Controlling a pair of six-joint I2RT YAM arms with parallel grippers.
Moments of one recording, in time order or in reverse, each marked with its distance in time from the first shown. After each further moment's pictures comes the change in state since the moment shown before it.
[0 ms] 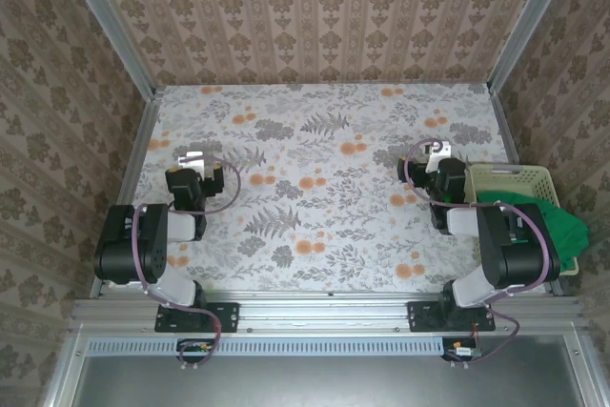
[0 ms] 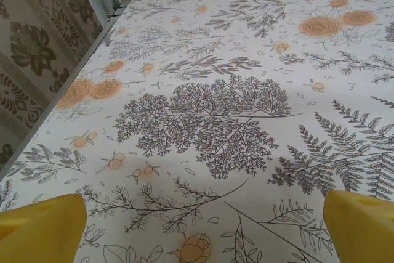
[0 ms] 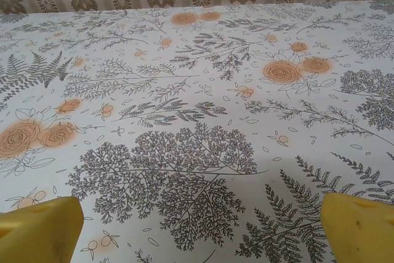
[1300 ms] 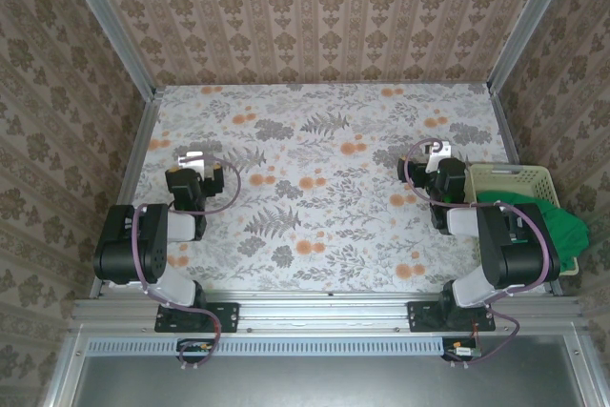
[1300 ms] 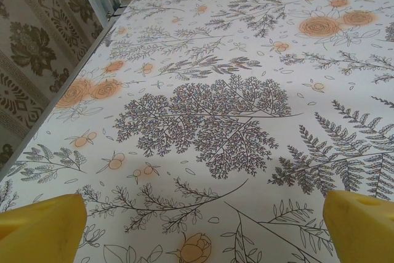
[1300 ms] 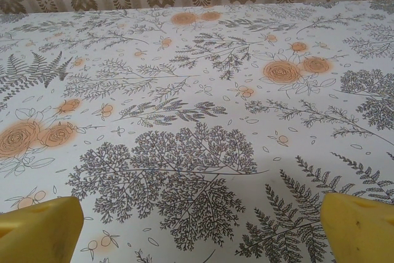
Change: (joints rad) left arm 0.000 0.000 0.000 0.000 0.000 0.000; right arm 0.000 0.000 0.000 0.000 0.000 0.000
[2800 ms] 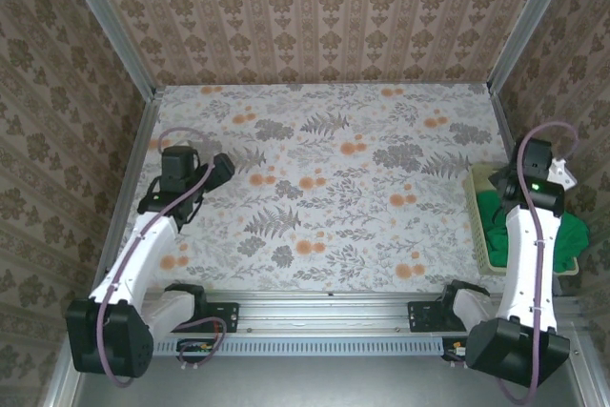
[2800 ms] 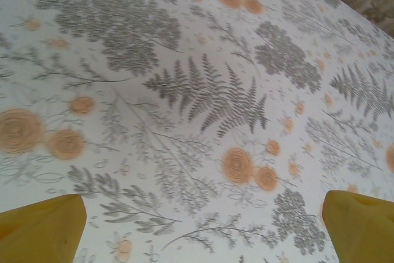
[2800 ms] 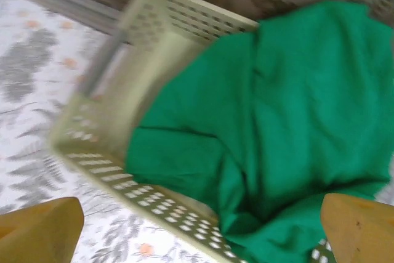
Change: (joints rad) left arm -0.130 -0.517 0.381 -1.228 0.183 -0.655; right arm -0.408 -0.531 0.621 -1.819 0.425 0.669
